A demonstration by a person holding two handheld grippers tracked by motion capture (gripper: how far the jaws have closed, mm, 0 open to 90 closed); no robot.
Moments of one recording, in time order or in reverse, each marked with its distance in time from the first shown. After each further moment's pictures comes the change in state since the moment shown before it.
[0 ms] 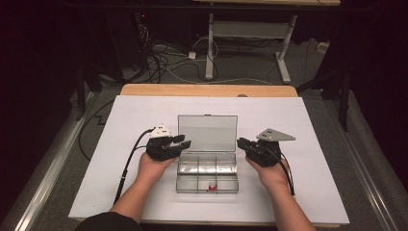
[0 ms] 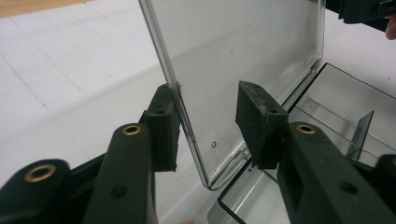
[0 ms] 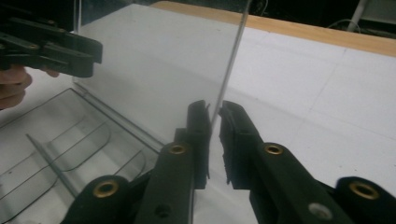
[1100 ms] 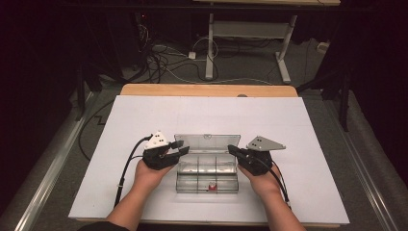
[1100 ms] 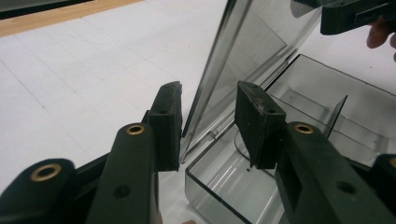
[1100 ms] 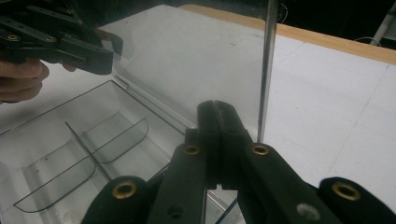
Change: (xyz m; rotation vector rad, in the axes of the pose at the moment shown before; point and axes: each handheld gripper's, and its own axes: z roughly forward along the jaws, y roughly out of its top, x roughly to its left) left arm -0.018 -0.012 -0.017 -0.037 0.013 0.060; right arm 0.031 -0.007 0.004 -0.023 0.053 -0.078
